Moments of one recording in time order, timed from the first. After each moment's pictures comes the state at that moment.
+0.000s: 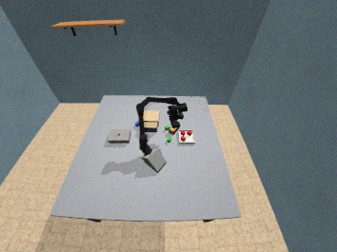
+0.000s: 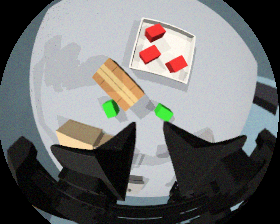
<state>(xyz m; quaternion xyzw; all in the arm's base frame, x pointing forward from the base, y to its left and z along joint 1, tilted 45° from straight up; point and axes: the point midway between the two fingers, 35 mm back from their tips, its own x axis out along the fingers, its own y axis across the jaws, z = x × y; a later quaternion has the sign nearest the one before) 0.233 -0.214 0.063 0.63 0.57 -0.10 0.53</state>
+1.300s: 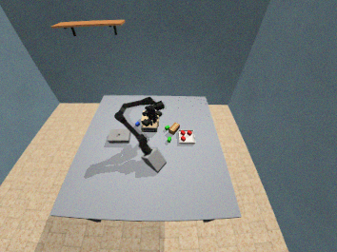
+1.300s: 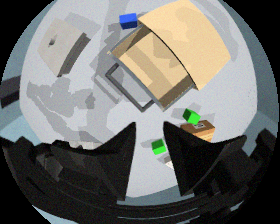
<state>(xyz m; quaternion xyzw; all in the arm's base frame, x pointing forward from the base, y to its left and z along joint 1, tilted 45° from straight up) 0.202 -0.068 0.158 -0.17 0.35 0.45 0.80</state>
